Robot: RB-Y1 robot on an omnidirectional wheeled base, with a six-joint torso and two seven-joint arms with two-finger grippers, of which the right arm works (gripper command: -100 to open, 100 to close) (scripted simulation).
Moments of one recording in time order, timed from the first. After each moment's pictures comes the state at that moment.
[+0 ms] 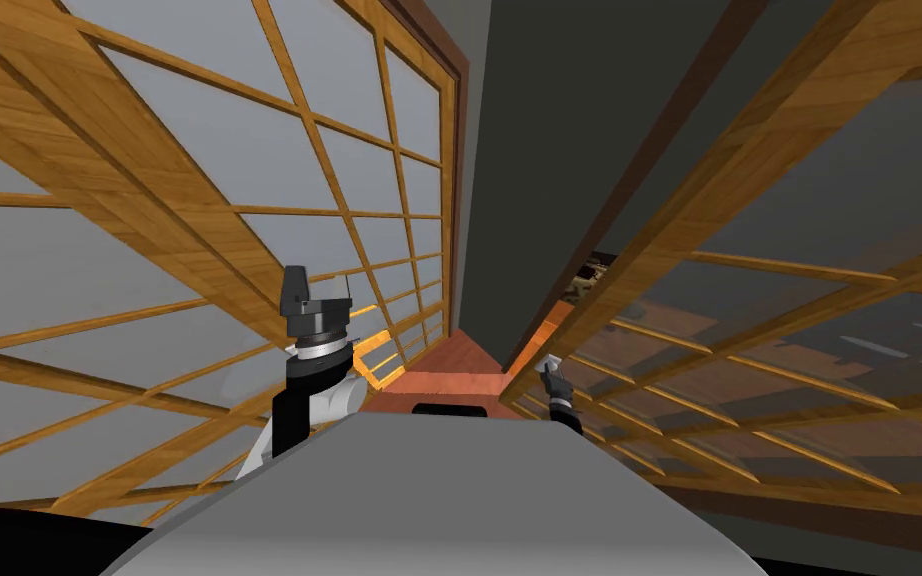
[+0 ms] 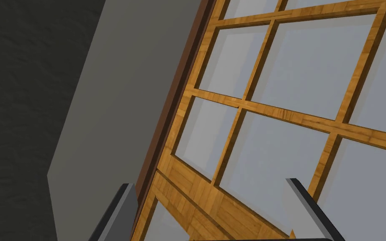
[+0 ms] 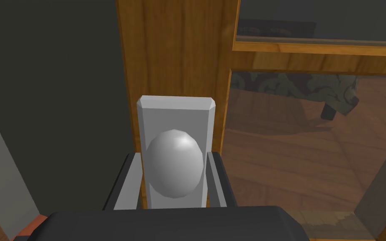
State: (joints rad) arm 0.09 -0.32 -0.09 -0.64 -0.34 -0.92 -1.70
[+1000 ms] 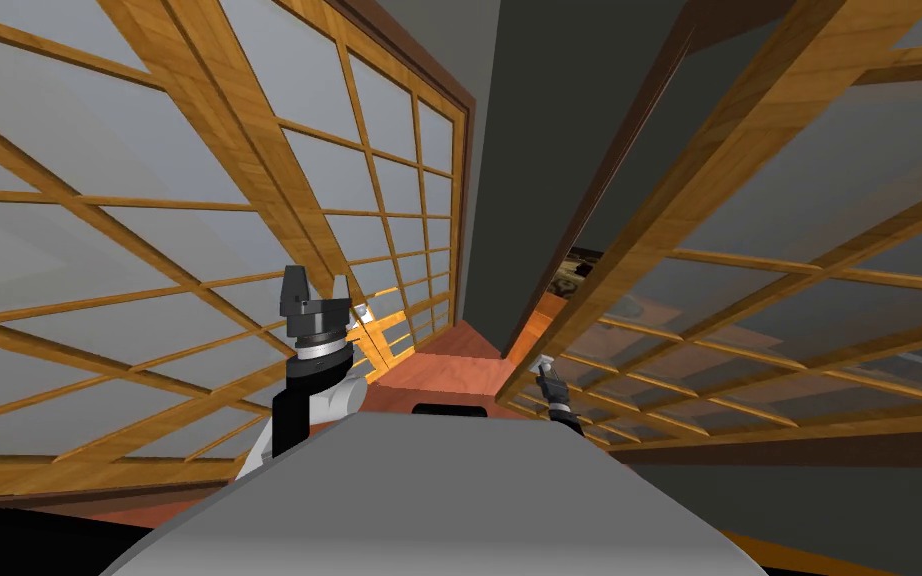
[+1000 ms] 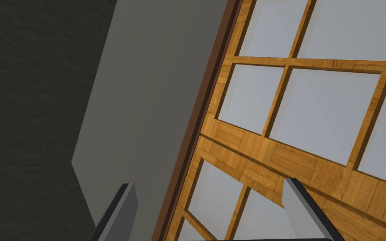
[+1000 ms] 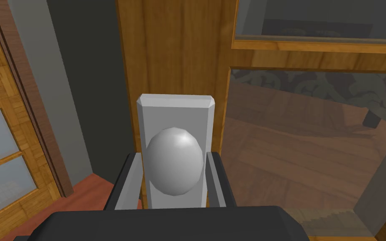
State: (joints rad) arm 0.14 -0.36 0.01 -0.68 -0.26 -0.97 -1.79
